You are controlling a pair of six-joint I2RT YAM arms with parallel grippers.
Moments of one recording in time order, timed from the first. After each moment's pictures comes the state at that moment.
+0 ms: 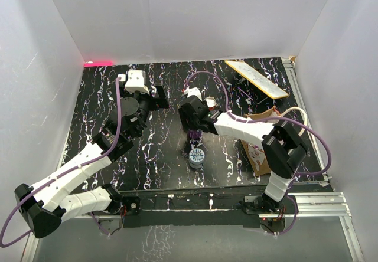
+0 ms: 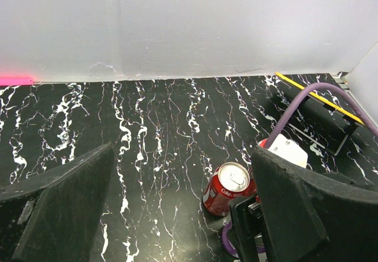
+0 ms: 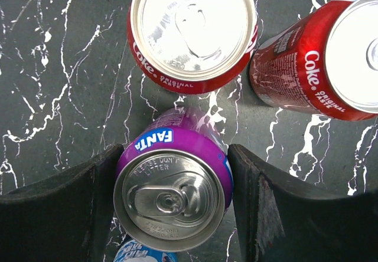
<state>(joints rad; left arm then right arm) -0.78 1.02 0.98 0.02 -0.63 -0.13 0.81 1.73 1.23 -0.35 0.33 0.37</state>
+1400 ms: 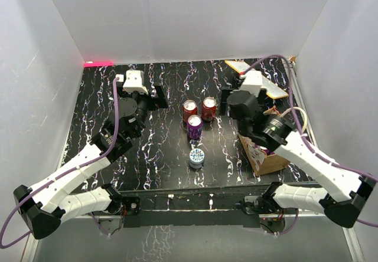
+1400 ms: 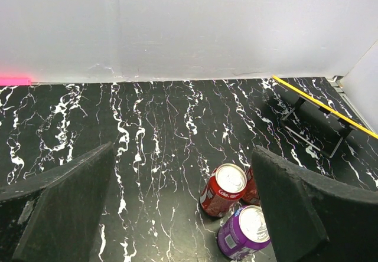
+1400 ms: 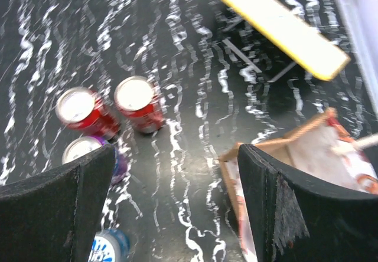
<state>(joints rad) -0.78 1.00 0.98 0.02 -0.63 -0.14 0.81 1.14 1.21 -0.62 0.74 0.41</state>
